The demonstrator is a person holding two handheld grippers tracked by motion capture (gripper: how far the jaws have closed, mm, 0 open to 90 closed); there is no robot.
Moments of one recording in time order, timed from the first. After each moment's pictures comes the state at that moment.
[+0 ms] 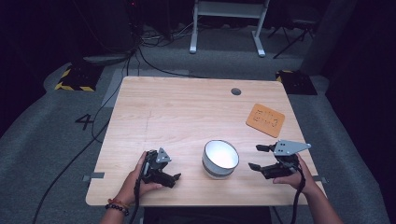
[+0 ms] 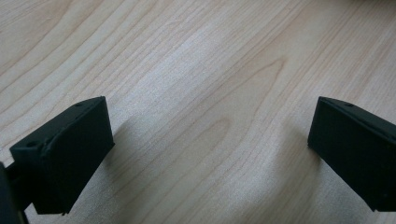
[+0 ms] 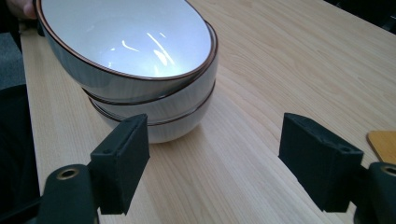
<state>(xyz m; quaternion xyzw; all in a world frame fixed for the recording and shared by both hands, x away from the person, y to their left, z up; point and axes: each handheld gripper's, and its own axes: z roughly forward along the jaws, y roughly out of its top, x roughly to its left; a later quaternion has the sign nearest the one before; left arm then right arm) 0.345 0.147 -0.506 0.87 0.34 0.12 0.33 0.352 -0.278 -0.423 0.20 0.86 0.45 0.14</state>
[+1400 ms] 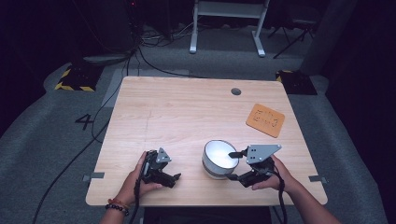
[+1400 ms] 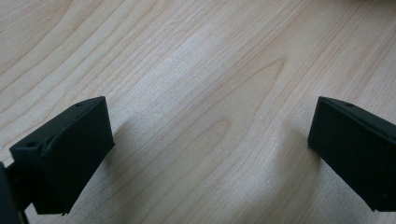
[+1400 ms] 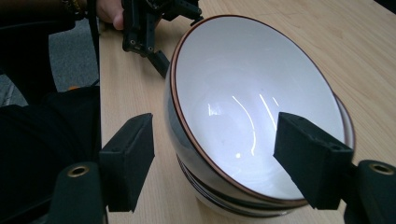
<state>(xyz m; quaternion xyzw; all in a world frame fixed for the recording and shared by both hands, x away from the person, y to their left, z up) 0.345 0.147 -0.506 0.87 0.34 0.12 0.33 0.338 -0.201 -0.409 0.09 0.89 0.44 0.09</state>
